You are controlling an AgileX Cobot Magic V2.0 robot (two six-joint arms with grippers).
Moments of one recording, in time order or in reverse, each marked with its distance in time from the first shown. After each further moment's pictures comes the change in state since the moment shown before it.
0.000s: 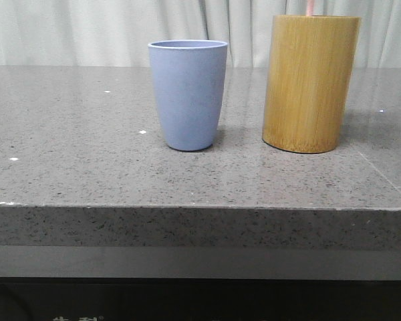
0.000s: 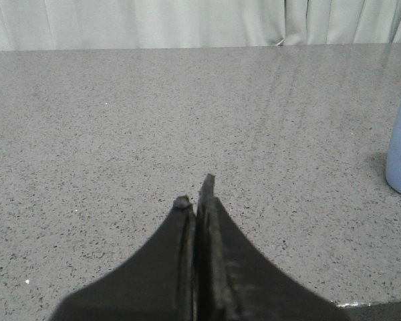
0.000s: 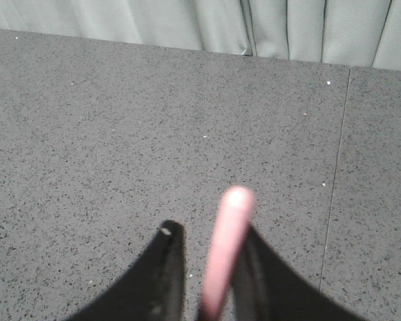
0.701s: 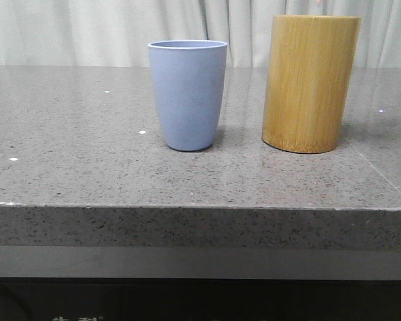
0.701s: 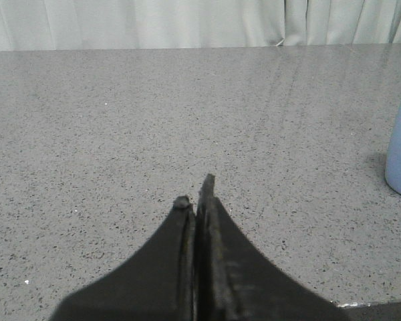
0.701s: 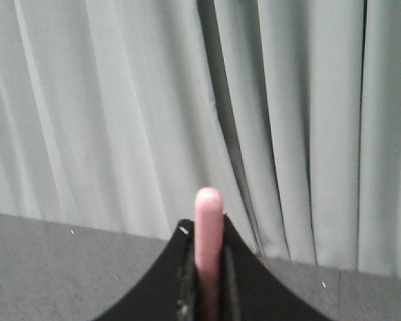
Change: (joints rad) left arm 0.000 0.000 0.000 0.000 0.000 -0.002; right arm 0.046 -0.261 -0.014 0.004 -0.235 0.000
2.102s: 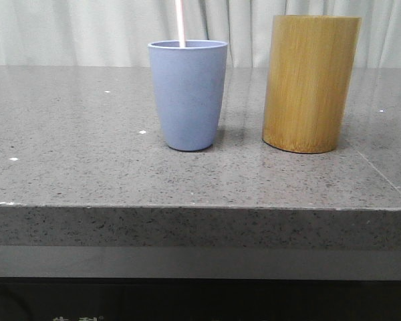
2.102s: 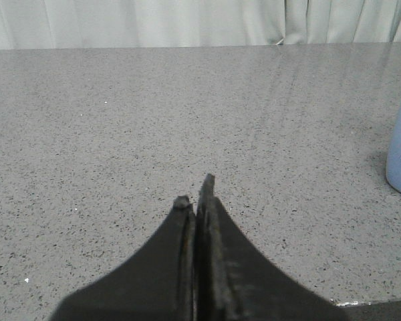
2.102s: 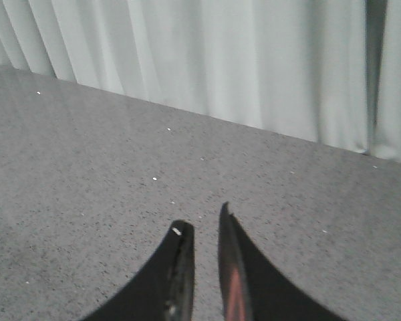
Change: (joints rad) left arm 0.000 0.000 0.004 0.000 0.000 0.000; right arm 0.136 0.225 -0.242 0.004 0.378 0.000
